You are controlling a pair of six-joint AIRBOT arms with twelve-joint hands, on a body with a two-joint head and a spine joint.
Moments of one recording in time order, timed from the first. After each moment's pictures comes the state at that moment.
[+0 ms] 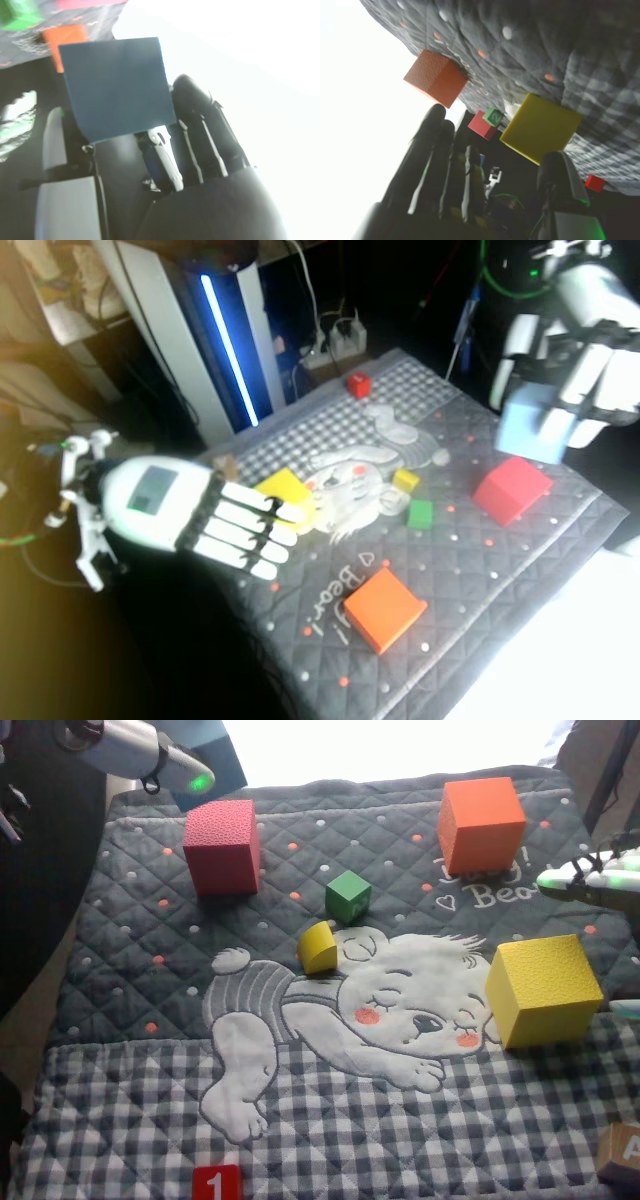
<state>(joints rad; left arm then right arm) 0.37 -1.08 1.45 0.23 -0.39 0.68 -0.93 -0.84 1.11 -0.09 0.98 -0.75</state>
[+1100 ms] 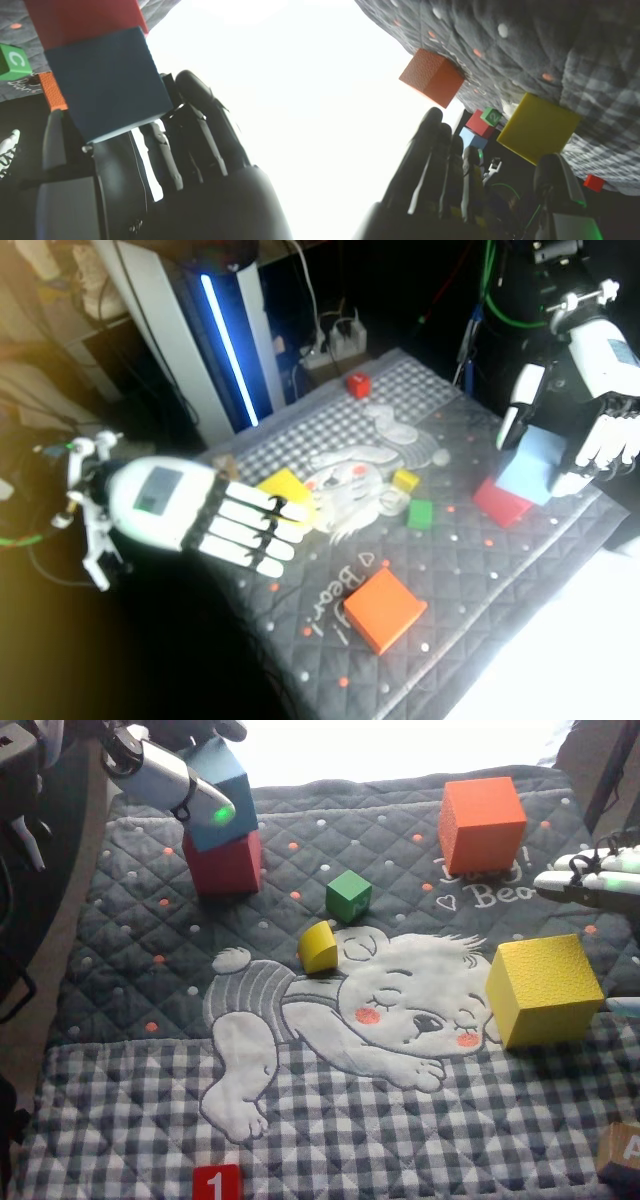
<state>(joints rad) 0.40 -1.19 1.56 0.18 -0.25 0.69 -0.93 -0.85 1.11 -0.09 0.98 -0.75</state>
